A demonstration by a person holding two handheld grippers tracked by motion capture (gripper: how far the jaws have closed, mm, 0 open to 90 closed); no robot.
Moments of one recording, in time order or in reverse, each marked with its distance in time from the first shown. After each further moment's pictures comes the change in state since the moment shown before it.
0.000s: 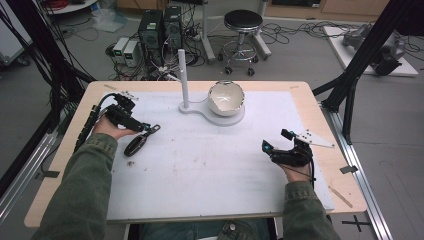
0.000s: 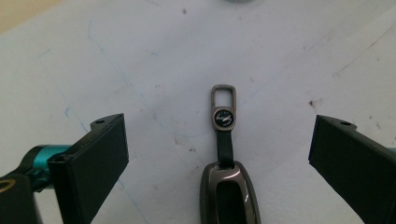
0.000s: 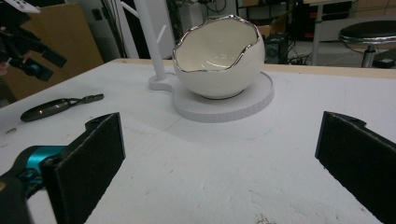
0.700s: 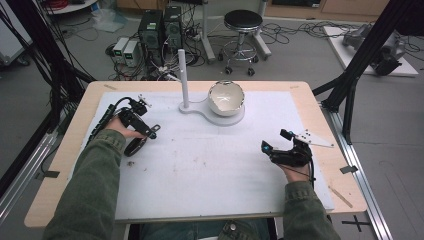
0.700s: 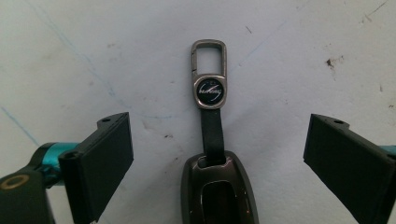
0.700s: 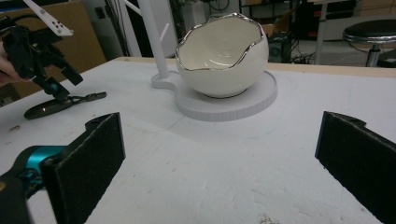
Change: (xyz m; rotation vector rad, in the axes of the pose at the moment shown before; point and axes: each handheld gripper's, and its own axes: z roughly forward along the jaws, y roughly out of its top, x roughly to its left) left arm -0.003 0.007 0.040 0.200 -0.077 0.005; right arm 0.001 -0.001 0.001 0.013 0.016 0.002
